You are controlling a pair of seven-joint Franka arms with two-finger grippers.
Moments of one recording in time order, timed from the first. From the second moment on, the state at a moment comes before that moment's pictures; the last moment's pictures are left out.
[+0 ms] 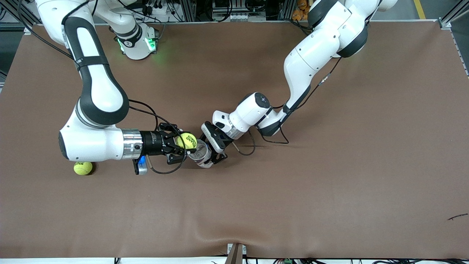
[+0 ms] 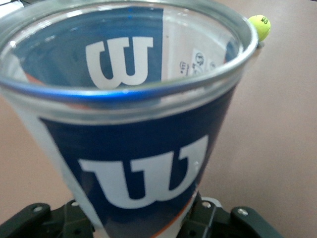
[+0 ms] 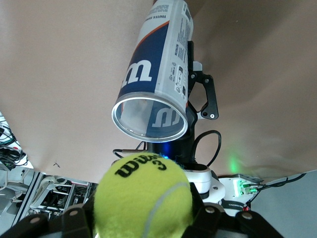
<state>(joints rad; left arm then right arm) -0.51 1.10 -0.43 -1.33 0.12 3.21 0.31 0.28 0.56 0.00 -1.42 0.93 1.81 1.09</state>
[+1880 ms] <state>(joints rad) -0.51 1.11 -0.42 -1.33 0.12 3.26 0.31 0.18 0.64 -0.03 -1.34 0.77 1.76 1.03</state>
